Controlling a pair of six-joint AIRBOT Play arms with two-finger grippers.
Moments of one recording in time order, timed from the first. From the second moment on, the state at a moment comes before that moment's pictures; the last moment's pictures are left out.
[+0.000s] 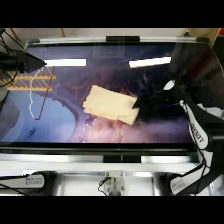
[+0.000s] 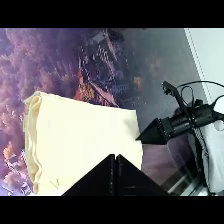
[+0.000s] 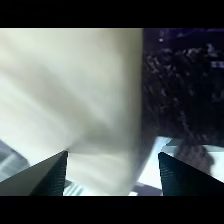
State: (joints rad) left arm 0.29 -1.48 1.69 0.50 -1.45 -1.15; right arm 0.05 -1.78 1.32 -0.90 1.23 1.61
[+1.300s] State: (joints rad) left arm 0.25 -1.50 1.69 0.50 -1.49 -1.14; right arm -0.69 -1.36 1.65 -0.97 1.46 1.49
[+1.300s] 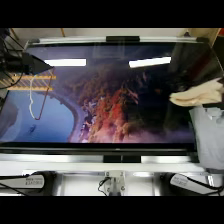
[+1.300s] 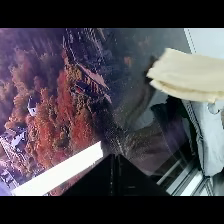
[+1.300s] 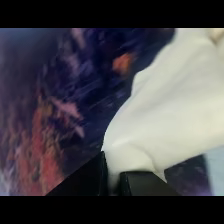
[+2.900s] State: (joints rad) left arm 0.14 -1.50 1.73 0.78 -1.51 -1.30; right arm -0.90 -1.14 1.46 -1.68 1.40 1.54
